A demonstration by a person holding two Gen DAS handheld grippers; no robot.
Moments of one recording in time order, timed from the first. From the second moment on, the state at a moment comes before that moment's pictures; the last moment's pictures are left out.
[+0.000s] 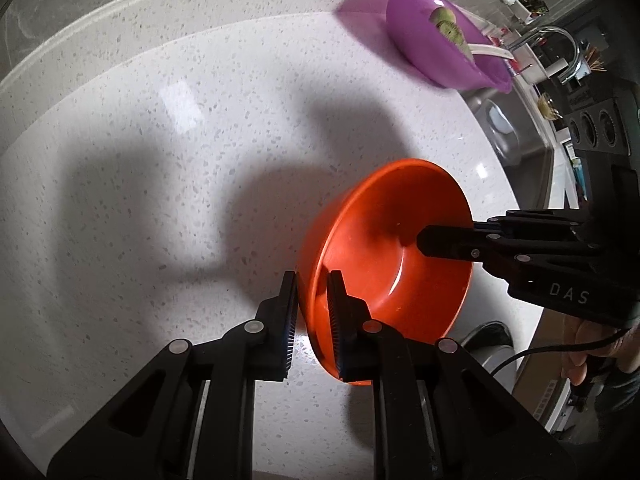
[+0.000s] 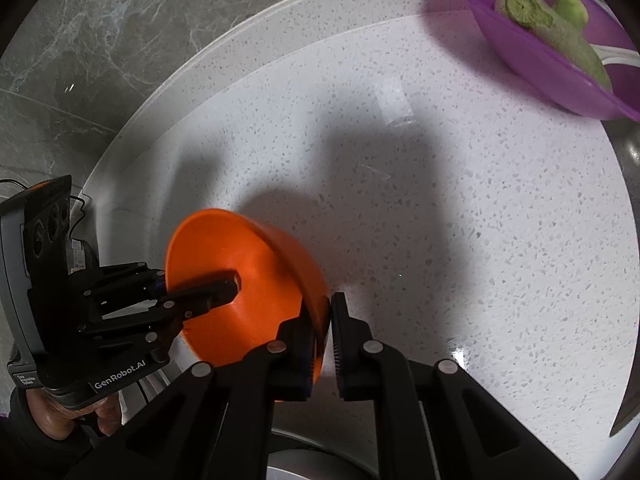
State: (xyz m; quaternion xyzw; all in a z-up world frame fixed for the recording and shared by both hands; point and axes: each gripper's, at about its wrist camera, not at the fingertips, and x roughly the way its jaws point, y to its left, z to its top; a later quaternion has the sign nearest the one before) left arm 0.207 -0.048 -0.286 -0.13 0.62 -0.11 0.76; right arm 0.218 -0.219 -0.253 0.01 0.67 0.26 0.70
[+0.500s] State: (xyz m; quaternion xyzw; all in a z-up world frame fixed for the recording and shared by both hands) left arm 0.213 -0.050 -0.282 -0.15 0.62 -0.11 0.76; right arm 0.224 -0.223 -0.244 0.01 0.67 0.25 0.70
